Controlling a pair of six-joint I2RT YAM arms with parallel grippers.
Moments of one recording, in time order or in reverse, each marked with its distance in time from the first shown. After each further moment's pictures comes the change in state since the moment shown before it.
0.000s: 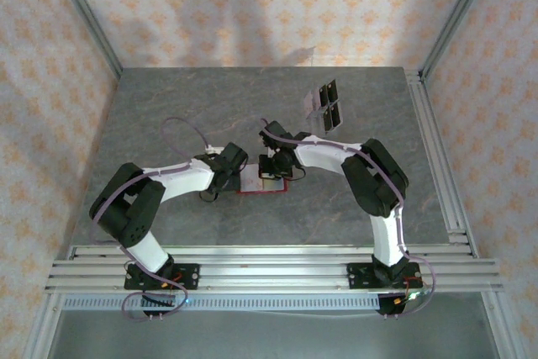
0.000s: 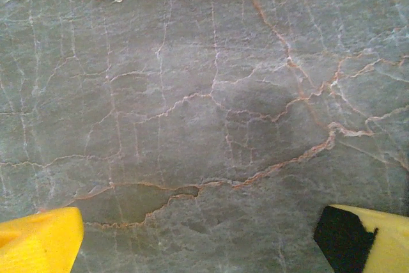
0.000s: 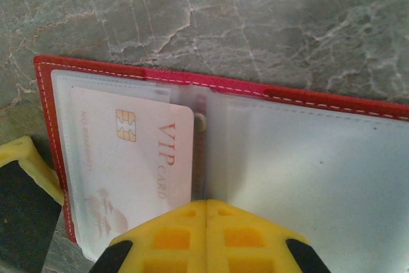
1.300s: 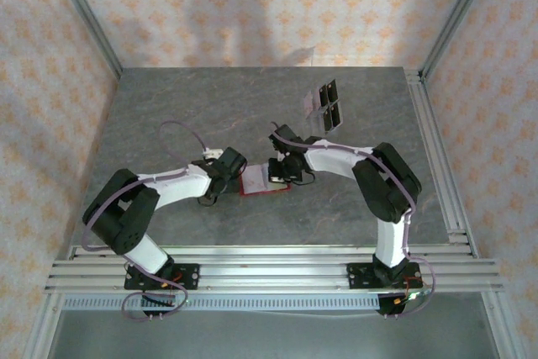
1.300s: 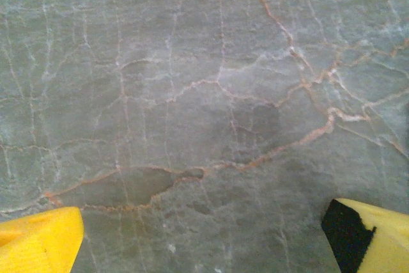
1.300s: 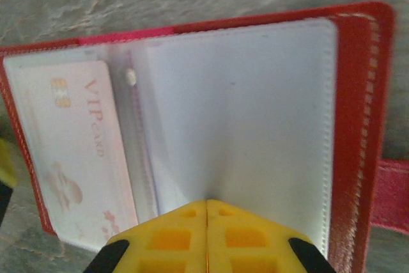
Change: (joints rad) left arm -0.030 -0.069 -0.062 0.035 -0.009 -0.036; right arm -0.039 -0.107 -0.141 0.014 0.027 0.002
